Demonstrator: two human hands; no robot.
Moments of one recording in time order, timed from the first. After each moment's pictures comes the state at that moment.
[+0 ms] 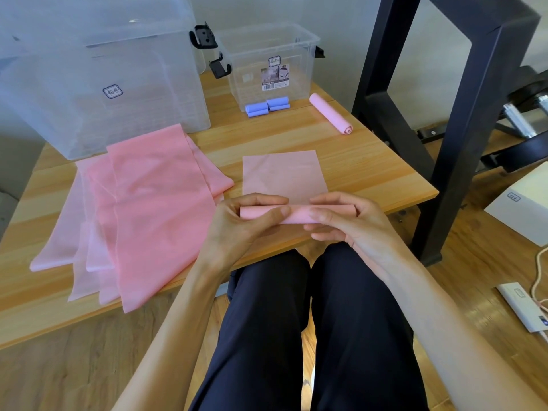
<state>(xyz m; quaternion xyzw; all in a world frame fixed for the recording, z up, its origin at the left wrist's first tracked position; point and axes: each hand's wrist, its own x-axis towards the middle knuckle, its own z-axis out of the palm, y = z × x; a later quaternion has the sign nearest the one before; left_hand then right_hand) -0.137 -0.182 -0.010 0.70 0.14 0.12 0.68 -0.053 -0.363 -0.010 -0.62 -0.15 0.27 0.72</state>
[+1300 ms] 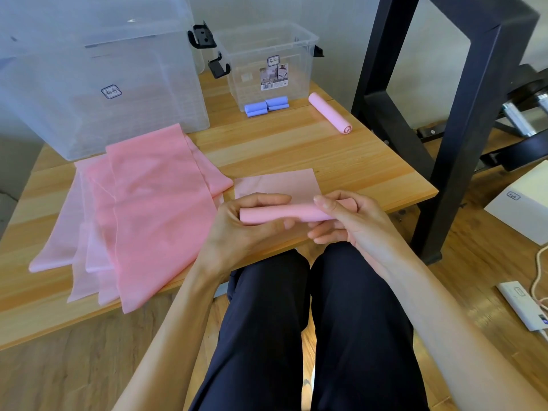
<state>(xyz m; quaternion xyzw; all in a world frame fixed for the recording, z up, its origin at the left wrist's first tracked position) -0.140 -0.184 -0.010 0.72 0.11 0.12 0.68 -0.052 -0.363 -0.008 -0.64 -0.16 0.27 0.70</state>
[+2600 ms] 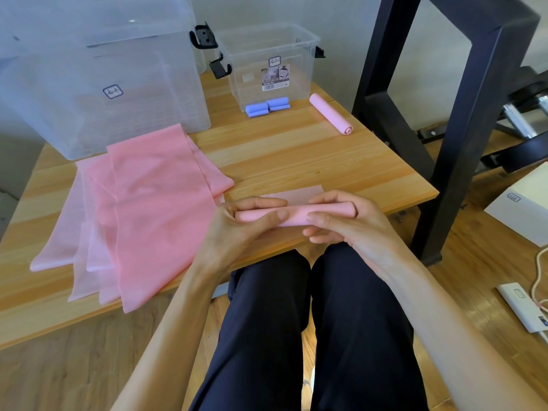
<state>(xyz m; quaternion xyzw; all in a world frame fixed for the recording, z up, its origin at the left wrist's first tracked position) -0.142 -0.182 -0.008 0.71 0.15 0.11 0.68 -0.054 -0.364 -0.008 -0.63 -0.19 0.28 0.70</state>
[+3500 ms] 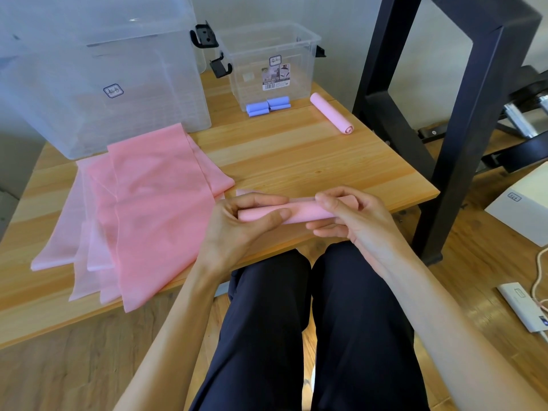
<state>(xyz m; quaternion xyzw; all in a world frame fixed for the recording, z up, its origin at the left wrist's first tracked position) -0.141 -0.182 -0.009 0.72 0.11 0.16 0.67 -0.053 -0.362 -0.006 -0.61 -0.16 0.25 0.73</state>
